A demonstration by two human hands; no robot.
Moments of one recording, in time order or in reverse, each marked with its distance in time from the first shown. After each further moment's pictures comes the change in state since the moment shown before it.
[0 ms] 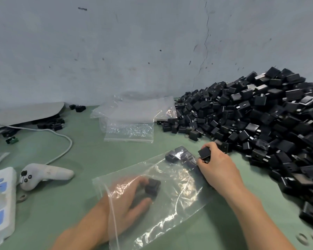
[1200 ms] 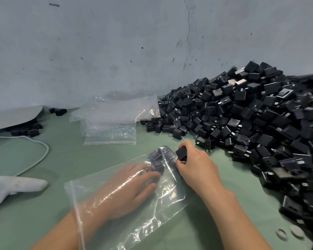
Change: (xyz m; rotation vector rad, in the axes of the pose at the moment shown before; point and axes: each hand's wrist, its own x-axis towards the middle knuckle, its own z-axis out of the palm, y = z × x) left_hand 0.070 0.009 0.028 0.315 -0.104 0.128; right_hand 0.007 0.003 0.005 -0.046 0.006 -0.115
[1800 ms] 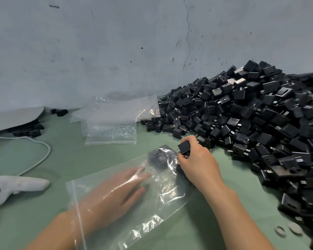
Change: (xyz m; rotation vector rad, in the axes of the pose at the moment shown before) left_hand -0.033 0.019 -0.018 -0.124 0.113 -0.126; right_hand 0.000 0.000 -0.005 0.115 0.048 0.035
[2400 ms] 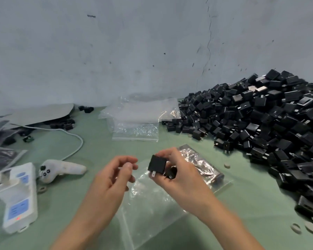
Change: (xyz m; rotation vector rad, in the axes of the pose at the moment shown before) left_hand -0.057 0.012 -0.059 -0.714 0.415 -0.320; right_hand -0.075 -0.089 0.005 0.478 -0.272 -0.340
